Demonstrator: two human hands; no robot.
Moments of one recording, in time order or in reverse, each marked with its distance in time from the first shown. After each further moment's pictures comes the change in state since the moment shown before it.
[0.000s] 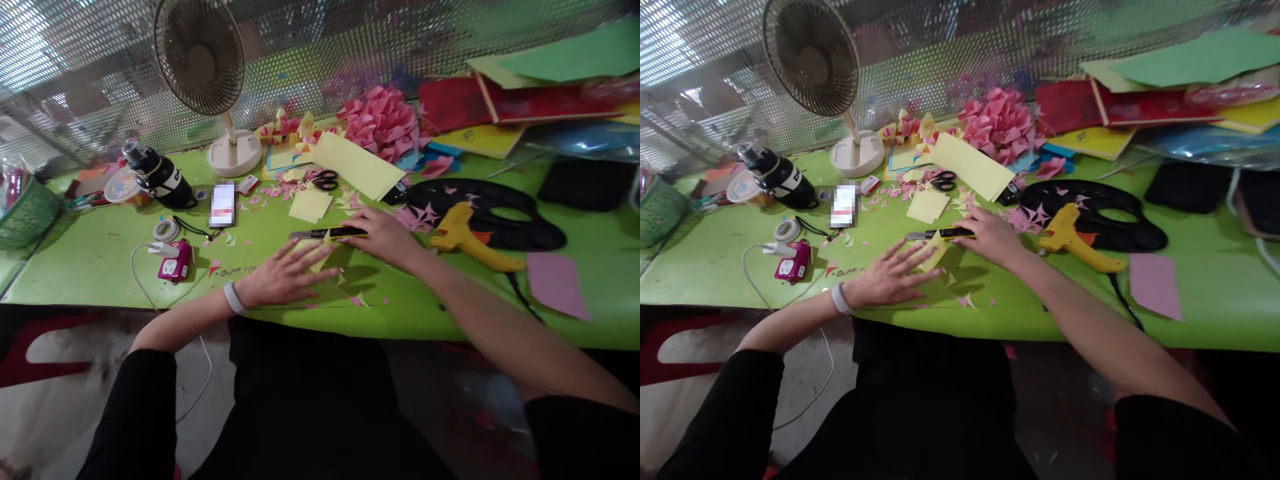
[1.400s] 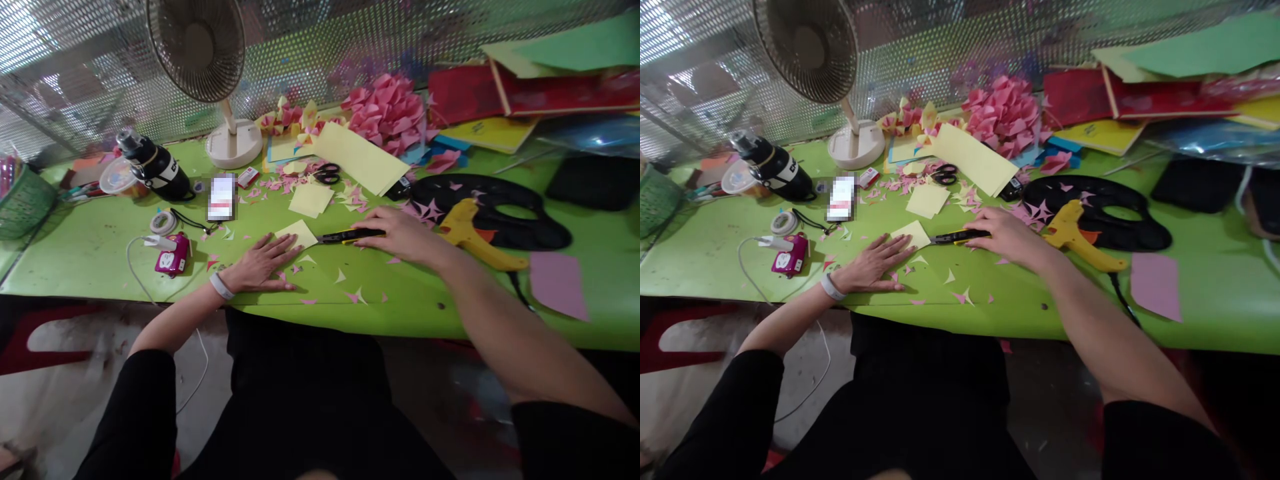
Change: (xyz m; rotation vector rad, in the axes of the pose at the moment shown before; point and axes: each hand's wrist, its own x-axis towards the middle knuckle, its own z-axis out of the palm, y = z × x) left_hand -0.035 -0.029 0.014 -0.165 -0.196 -0.197; right_hand -0.019 0.014 -0.024 0.162 -0.154 0.055
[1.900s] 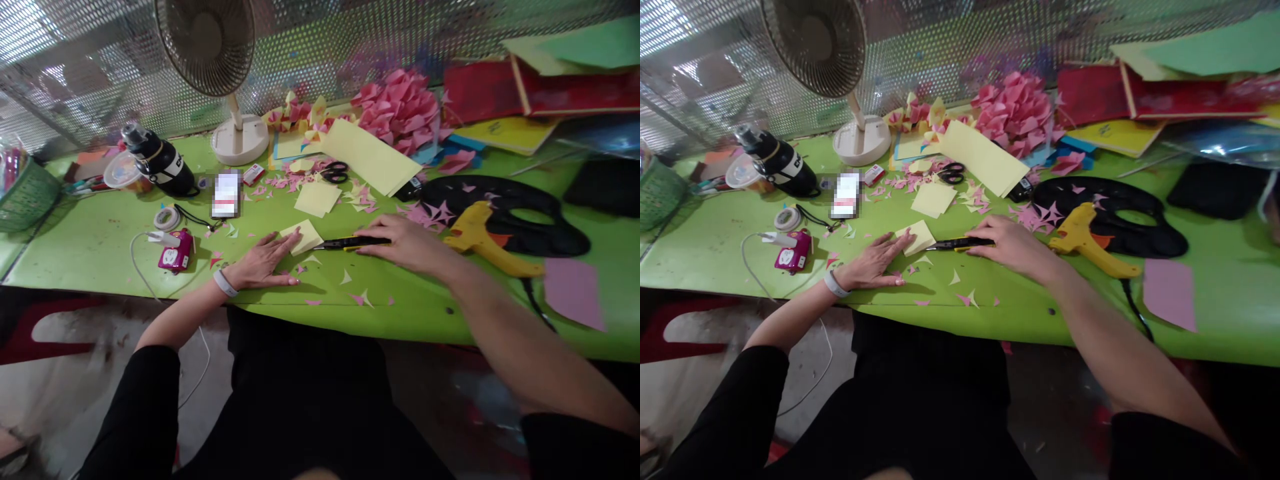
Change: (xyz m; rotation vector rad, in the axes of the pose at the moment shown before) left_hand 0.000 -0.004 0.001 -0.177 0.094 -0.005; right_hand -0.007 -0.007 0.014 -0.028 0.015 -0.059
